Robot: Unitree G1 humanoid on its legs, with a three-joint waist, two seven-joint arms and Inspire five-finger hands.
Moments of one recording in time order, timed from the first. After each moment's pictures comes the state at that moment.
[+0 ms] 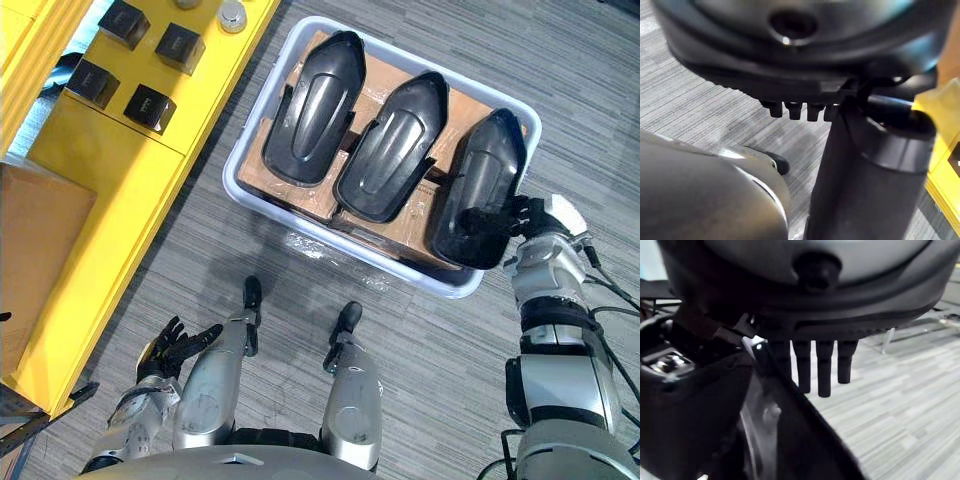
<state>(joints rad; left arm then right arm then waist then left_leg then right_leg) 0.12 0.17 -0.06 0.62 -0.52 -0.09 0.11 -0.65 -0.82 0.00 0.93 -0.43 0.30 -0.03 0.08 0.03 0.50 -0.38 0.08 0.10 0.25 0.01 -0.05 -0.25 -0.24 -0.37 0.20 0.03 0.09</state>
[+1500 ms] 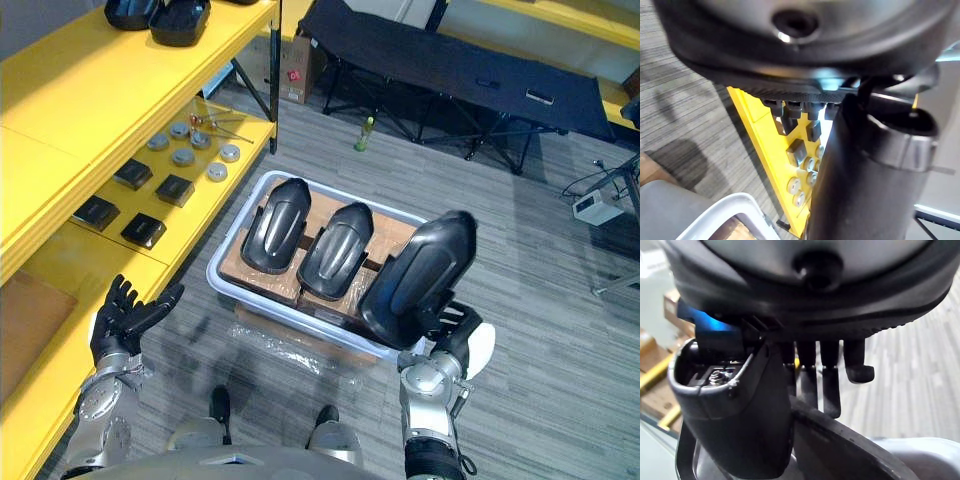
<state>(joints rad) 0.26 0.09 0.14 0.11 -0.34 -0.11 0.23 0.07 -0.08 -0.25 0.25 -0.15 0.11 -0.66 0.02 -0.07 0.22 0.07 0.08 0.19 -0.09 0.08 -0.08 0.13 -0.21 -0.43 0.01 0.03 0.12</state>
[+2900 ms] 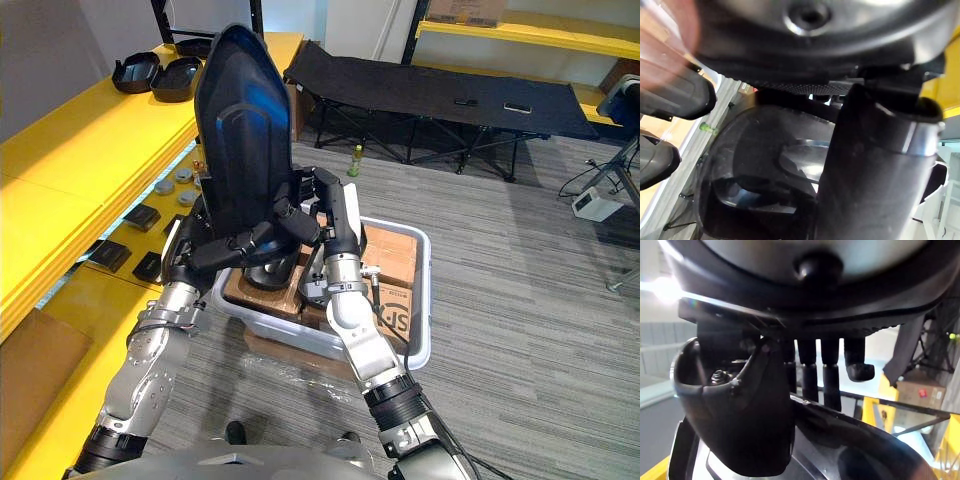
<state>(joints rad) 0.05 0.13 -0.22 -0.19 -0.48 -0.04 0.10 -0.20 -0.15 0.33 0.04 -0.08 -0.15 -0.35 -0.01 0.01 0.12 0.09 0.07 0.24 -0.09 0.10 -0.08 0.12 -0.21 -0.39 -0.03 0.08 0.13</state>
